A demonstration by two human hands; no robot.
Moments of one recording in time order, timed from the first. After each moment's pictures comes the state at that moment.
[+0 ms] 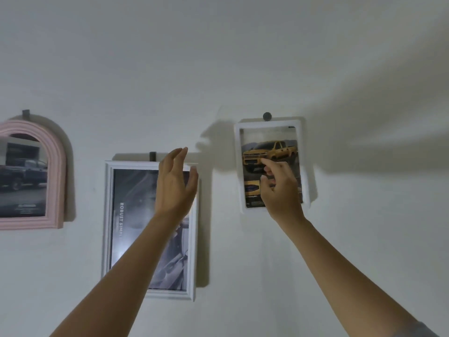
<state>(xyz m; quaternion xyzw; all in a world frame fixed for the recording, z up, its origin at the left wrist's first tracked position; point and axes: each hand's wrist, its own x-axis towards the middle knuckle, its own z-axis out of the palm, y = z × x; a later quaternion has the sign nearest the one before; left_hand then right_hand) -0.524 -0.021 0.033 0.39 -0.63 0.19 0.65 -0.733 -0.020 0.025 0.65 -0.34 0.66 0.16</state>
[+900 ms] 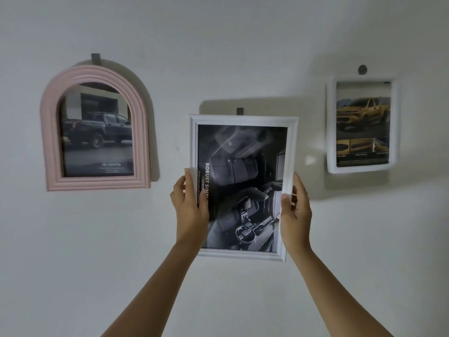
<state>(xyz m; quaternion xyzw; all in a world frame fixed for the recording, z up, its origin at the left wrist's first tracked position) -0.348 -0.046 -0.101 0.40 -0.61 -0.02 0.68 -0.538 -0.027 -0.106 0.55 -0.36 0.75 -0.05</state>
